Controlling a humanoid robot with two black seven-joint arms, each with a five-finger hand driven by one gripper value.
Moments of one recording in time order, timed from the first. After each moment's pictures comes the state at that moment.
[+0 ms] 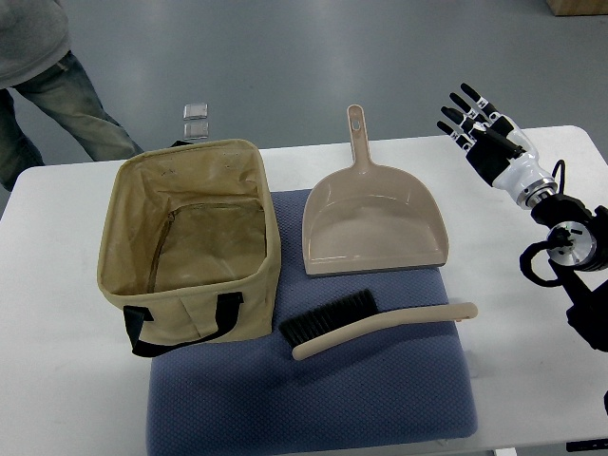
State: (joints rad) left arm 0.00 0.00 -0.11 -0.11 -0.07 -0.03 0.06; right arm 0.51 -0.21 1.26 0.86 -0.42 0.31 0.11
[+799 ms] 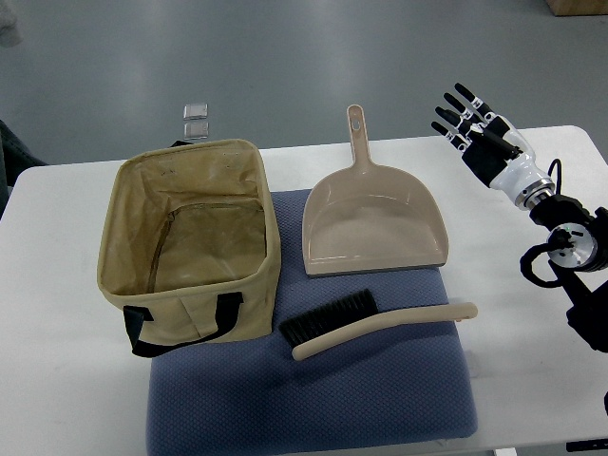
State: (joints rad) left arm 0.00 0.00 -0.11 -0.12 -0.07 -0.03 0.06; right arm 0.51 -0.21 1.26 0.86 -0.42 0.36 0.11
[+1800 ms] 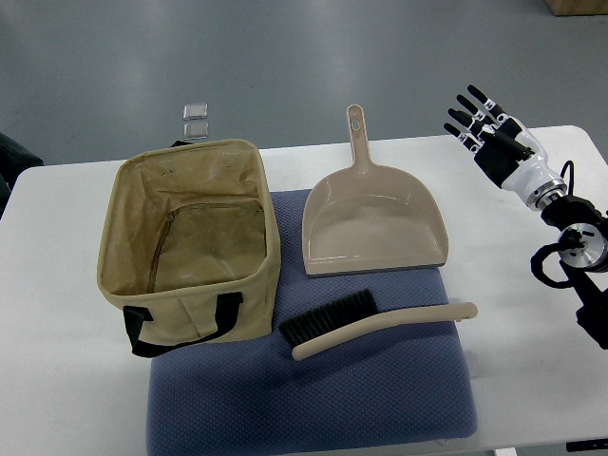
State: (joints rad) left arm 0.00 0.00 -0.11 -0.12 -0.07 -0.03 0.06; right arm 0.51 -0.23 1.27 0.83 -0.42 0.36 0.11
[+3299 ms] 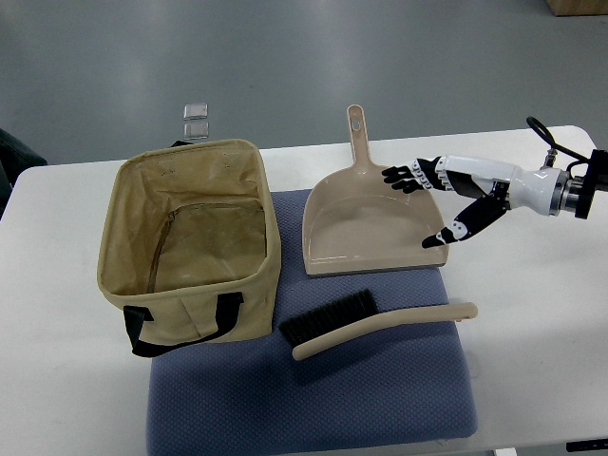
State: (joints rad) left arm 0.00 0.00 -0.11 -0.12 -0.07 -0.03 0.06; right arm 0.76 -0.78 0.49 1.29 -1.06 0.43 0.41
